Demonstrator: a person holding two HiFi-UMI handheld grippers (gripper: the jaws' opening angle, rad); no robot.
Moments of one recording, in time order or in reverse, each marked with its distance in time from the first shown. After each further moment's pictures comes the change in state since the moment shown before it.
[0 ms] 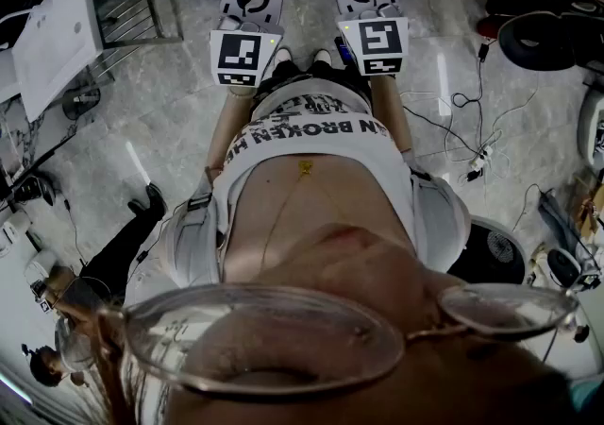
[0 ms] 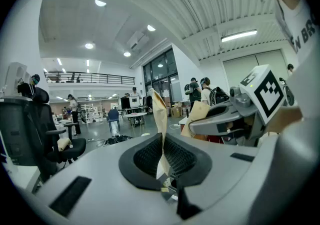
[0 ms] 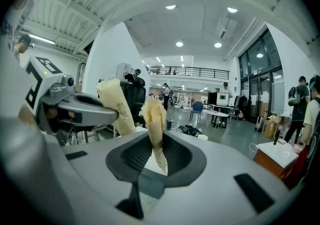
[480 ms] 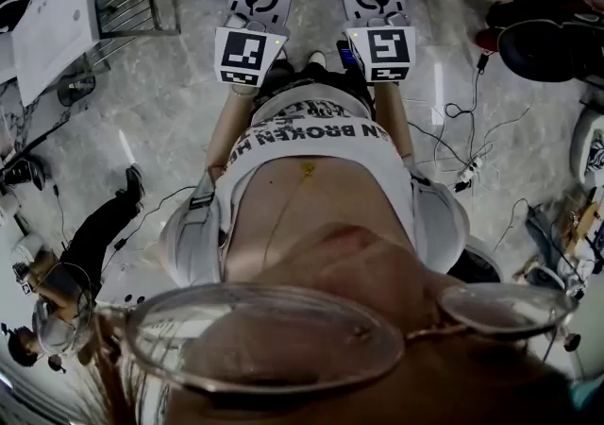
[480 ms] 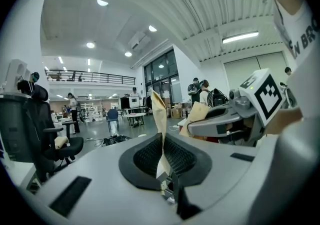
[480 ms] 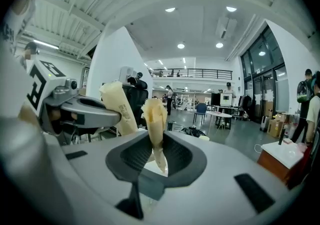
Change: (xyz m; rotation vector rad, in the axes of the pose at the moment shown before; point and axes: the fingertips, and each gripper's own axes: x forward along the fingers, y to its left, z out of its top) left arm 0.019 -0.026 0.006 -0.021 -0.015 0.007; right arm -0.013 -0.026 -0.006 0.003 -0.040 0.041
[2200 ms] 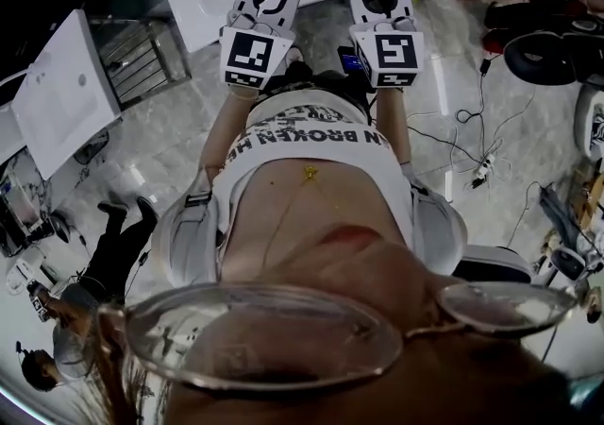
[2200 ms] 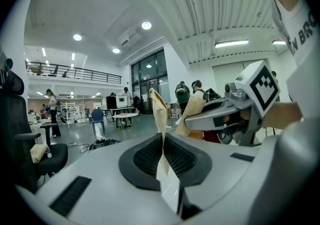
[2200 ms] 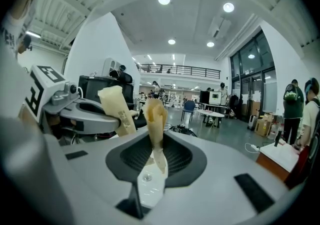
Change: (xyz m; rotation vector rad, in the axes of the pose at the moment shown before) left arm 0.126 0.178 -0.016 0.028 -0.008 -0.215; right arm 0.200 -0.040 0.036 0.027 0.061 -0.177
